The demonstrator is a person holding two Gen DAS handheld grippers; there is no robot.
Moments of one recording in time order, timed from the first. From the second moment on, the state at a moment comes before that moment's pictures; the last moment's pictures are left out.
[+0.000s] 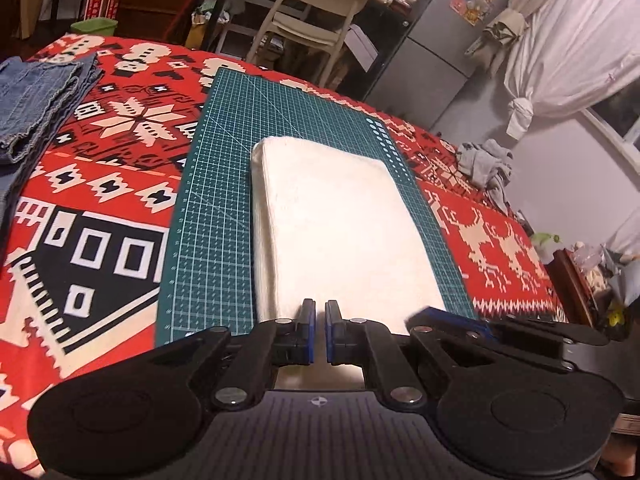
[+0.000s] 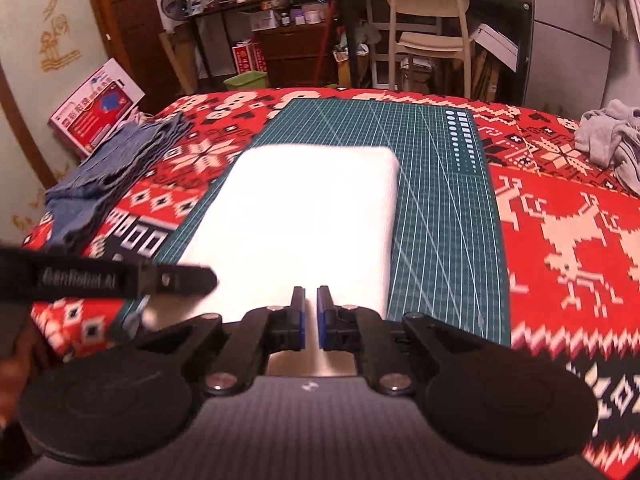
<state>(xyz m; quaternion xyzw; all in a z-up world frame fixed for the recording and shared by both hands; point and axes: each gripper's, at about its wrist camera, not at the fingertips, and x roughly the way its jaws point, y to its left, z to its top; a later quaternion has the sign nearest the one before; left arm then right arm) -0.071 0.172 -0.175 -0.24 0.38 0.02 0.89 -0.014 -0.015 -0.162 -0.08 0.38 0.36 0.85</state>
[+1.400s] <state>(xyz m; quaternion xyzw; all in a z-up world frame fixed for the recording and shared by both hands) -0.053 0.105 -0.162 -0.17 0.40 -0.08 0.90 -0.049 -0.065 -0.183 -0.08 0.34 0.34 0.88</state>
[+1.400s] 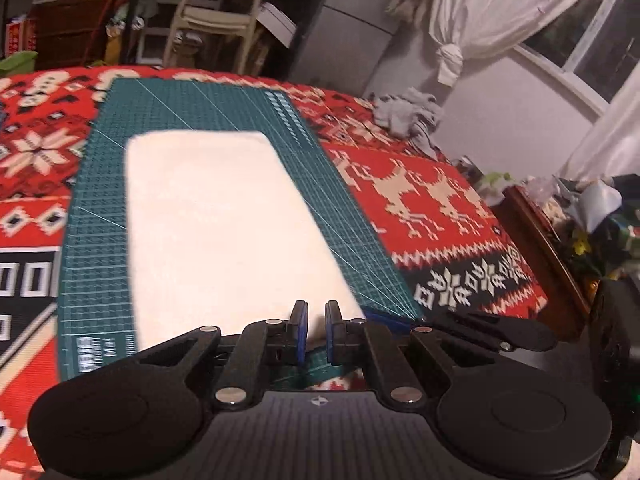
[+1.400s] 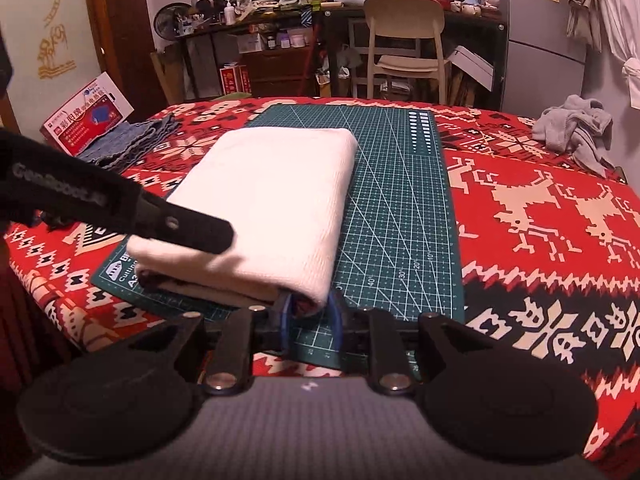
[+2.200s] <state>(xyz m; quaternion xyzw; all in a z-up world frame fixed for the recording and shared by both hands) -0.049 0.103 -0.164 -0.20 0.40 -0.08 0.89 -0.056 -0.082 -0.165 -0.07 0.33 0.33 0.88</state>
